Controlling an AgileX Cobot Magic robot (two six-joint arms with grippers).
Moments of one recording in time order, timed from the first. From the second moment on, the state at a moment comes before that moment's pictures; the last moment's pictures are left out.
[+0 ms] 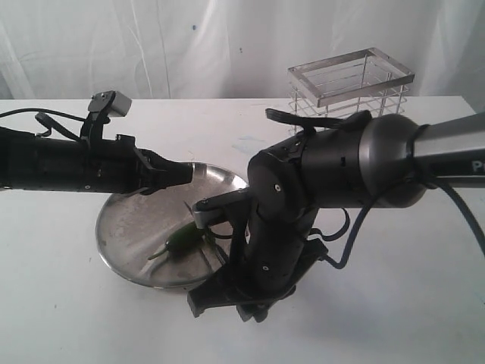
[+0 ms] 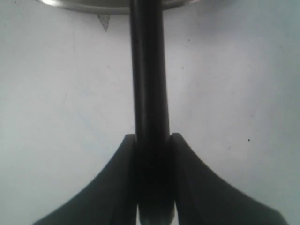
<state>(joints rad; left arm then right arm) -0.14 1.75 -0.88 -1.77 0.80 1.80 0.81 1.82 -1.11 0.13 0.78 0.19</state>
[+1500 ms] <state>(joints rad) -0.14 1.80 -0.88 -1.77 0.79 1.82 0.81 1.85 -1.11 0.16 0.74 0.17</state>
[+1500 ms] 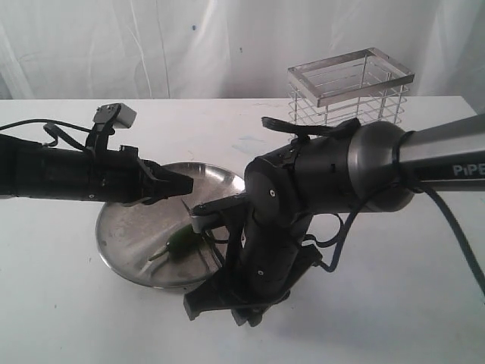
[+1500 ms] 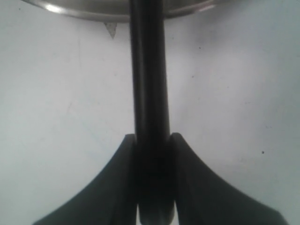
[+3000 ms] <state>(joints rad) -0.14 2.05 -0.95 -1.79 0.72 1.87 0.80 1.86 -1.11 0.19 0.74 0.17</state>
